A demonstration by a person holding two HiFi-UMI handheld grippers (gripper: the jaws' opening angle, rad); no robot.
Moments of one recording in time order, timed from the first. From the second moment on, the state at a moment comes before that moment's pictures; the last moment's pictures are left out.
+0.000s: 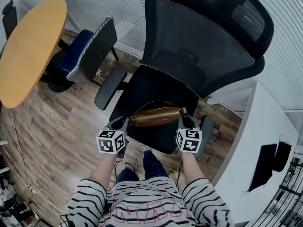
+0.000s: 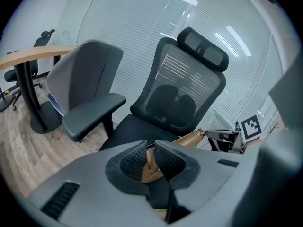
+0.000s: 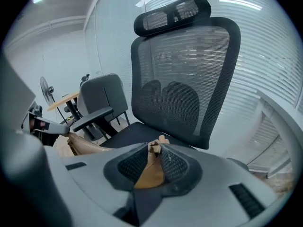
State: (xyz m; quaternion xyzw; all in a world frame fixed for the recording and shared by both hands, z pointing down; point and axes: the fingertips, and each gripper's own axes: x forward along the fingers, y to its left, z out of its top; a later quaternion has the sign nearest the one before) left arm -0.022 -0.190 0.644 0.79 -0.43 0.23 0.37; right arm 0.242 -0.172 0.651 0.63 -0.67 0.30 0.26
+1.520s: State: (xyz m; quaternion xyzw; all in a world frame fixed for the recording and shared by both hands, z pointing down) left arm -0.125 -0.017 0.411 0.90 -0.40 0.14 0.15; right arm 0.107 0.026 0.431 0.67 -0.71 0.17 0.10
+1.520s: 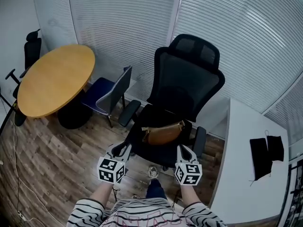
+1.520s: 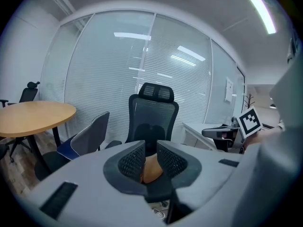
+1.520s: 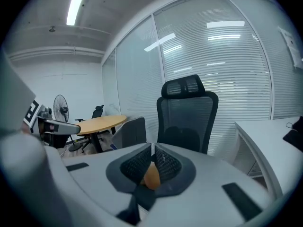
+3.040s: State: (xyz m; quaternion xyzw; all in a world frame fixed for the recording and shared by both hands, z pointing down) left arm -0.140 0.120 0.371 0.92 -0.35 0.15 0.10; right arm 0.039 0.156 0.386 0.65 -0.74 0.14 0.09
